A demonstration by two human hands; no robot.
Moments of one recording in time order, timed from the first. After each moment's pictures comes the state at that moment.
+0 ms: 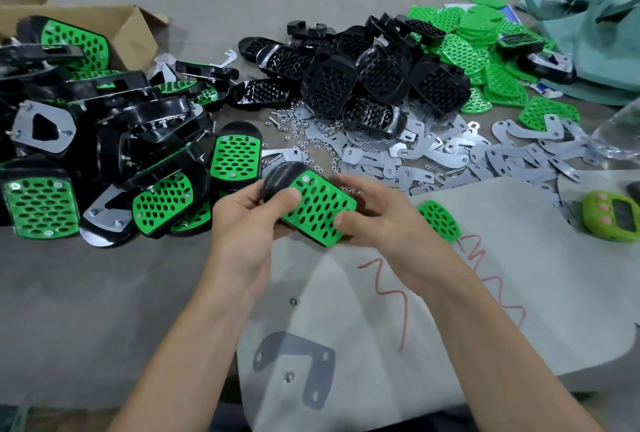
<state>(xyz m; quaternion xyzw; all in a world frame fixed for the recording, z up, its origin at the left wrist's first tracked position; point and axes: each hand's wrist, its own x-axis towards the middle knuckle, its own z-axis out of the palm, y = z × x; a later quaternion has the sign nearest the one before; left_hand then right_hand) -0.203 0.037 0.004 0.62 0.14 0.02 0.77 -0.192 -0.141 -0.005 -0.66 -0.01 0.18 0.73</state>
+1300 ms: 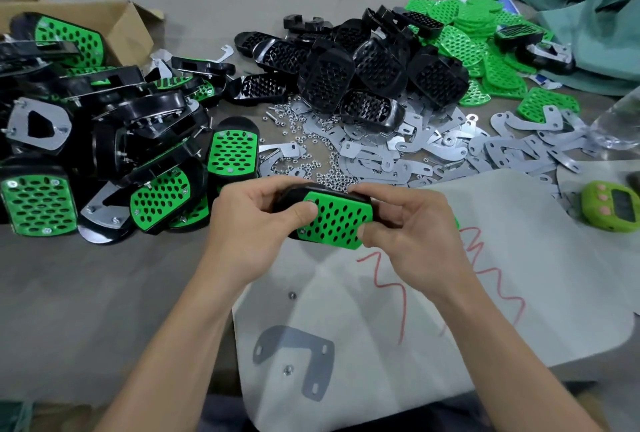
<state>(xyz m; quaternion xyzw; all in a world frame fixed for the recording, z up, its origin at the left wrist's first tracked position) -0.209 0.047 0.016 0.76 0.02 -0.01 0.65 -0.218 -0.156 -0.001 -0.74 0.01 0.06 0.67</state>
